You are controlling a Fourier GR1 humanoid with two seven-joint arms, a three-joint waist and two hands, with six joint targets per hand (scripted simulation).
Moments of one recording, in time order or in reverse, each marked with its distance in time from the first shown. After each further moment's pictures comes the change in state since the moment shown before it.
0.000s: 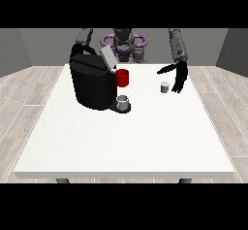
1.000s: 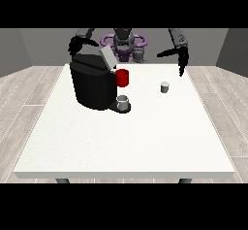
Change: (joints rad) left arm 0.185 -0.023 0.059 -0.375 0.226 -0.073 0.082; right arm 0.089 0.007 0.005 -0.102 -0.011 0.044 -0.031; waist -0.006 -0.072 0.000
